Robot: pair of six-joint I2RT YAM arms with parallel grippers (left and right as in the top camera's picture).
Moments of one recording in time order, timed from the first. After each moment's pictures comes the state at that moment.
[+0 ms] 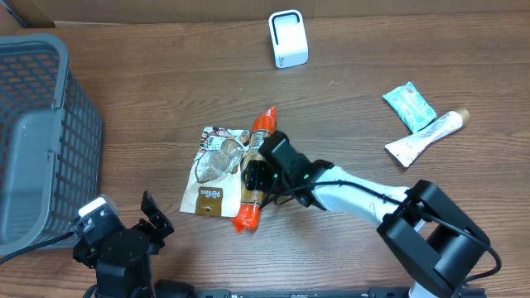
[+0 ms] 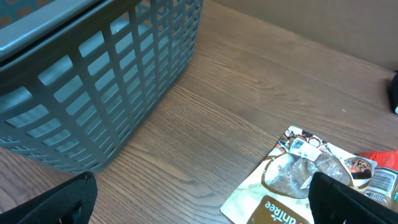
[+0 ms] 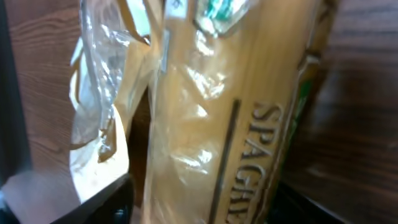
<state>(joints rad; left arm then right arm) -0.21 0.39 0.84 -1.10 -0.59 -0.53 0.82 1.87 1.02 -0.10 -0.21 0.93</state>
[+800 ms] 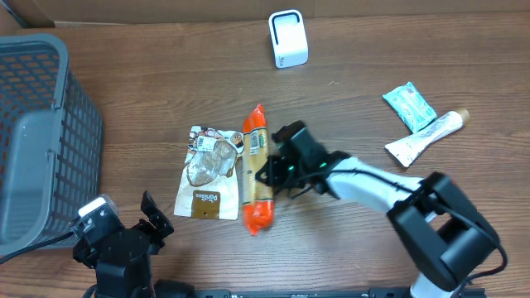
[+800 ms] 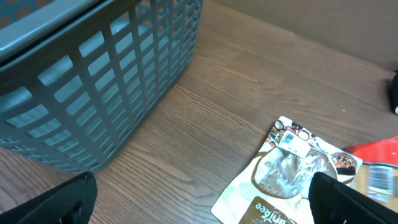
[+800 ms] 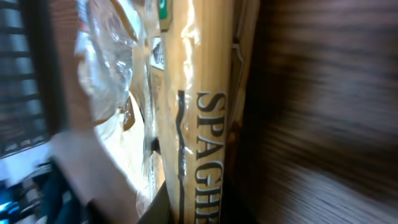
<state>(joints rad) -0.21 0.39 0.84 -1.10 -0.59 -0.53 0.66 1.85 0.98 -0.08 -0.52 0.78</state>
